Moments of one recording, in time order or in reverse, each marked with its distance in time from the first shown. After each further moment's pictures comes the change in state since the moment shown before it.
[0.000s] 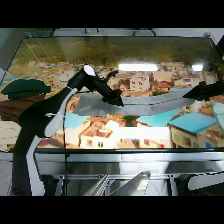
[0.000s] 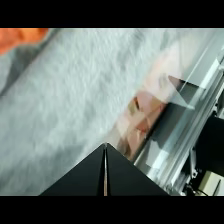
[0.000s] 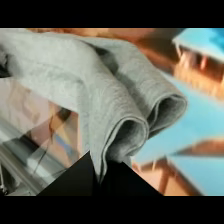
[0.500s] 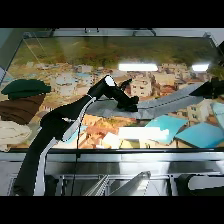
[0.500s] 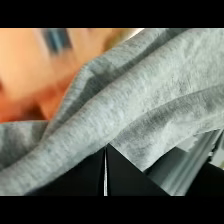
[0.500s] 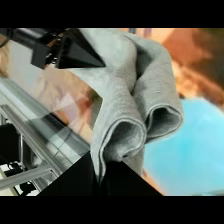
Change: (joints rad) left arm -0.121 -0.112 0.094 -0.055 0.161 -0.147; right arm -0.021 0.102 0.015 0.084 0.135 -0.006
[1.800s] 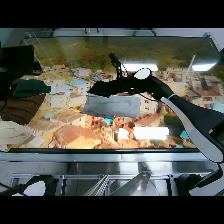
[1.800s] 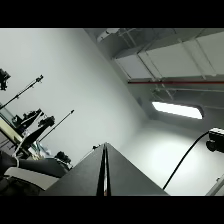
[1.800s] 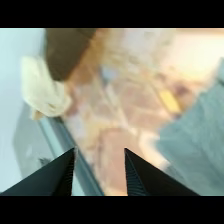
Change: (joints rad) left arm 0.796 0.995 -1.031 -1.114 -0.586 0.698; right arm 1.043 -0.166 0.016 0.447 -0.891 0.024
